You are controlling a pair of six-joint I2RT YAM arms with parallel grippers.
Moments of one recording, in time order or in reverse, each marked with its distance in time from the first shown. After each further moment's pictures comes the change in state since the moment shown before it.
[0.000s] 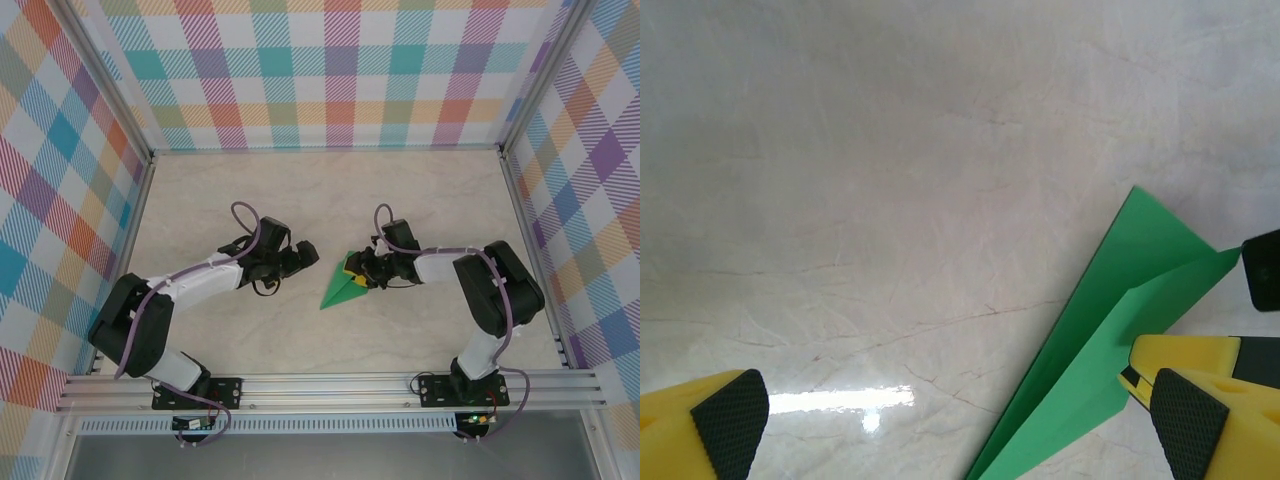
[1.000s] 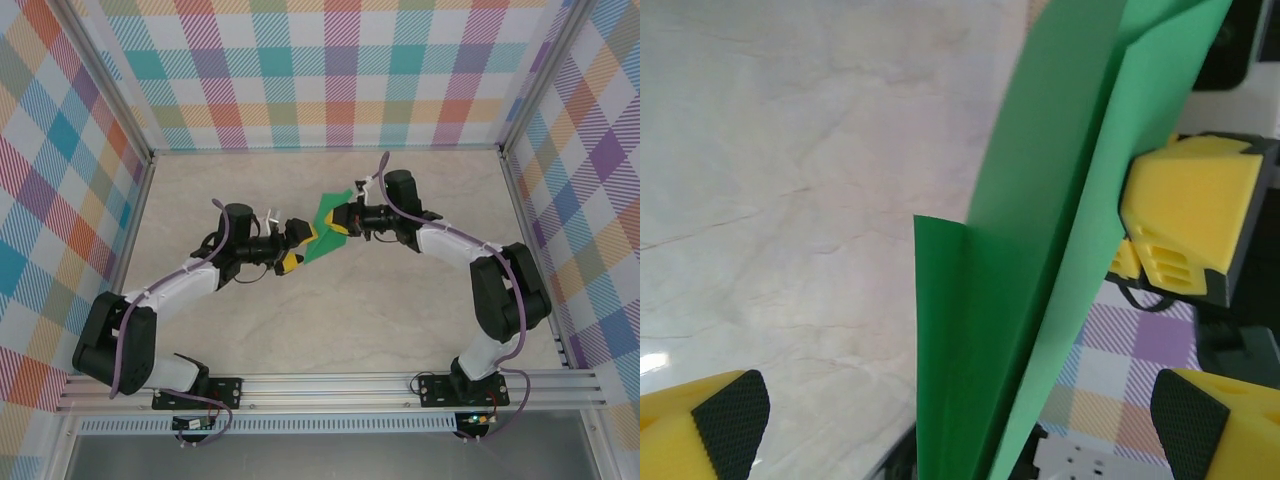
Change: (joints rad) left arm 0.175 -0.137 -0.092 0.396 0.622 -0.158; right arm -0.024 -0.051 0.343 0.045 -0.301 0.039
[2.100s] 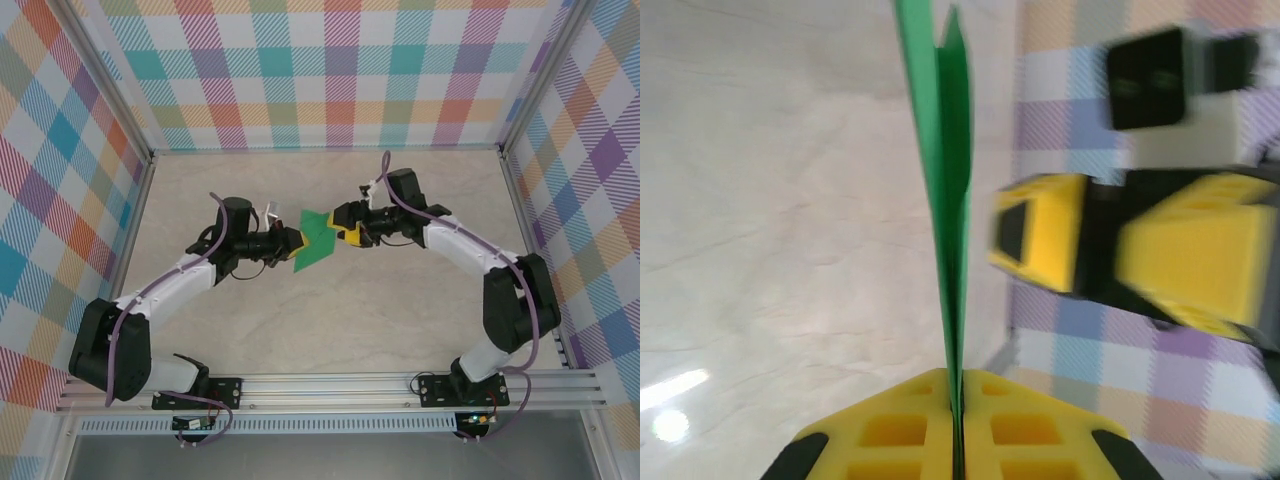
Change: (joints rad) left arm -0.001 -0.024 0.107 -0.245 -0.089 0.163; right arm -0.005 -0.100 0.064 -0.428 0.130 -0.183
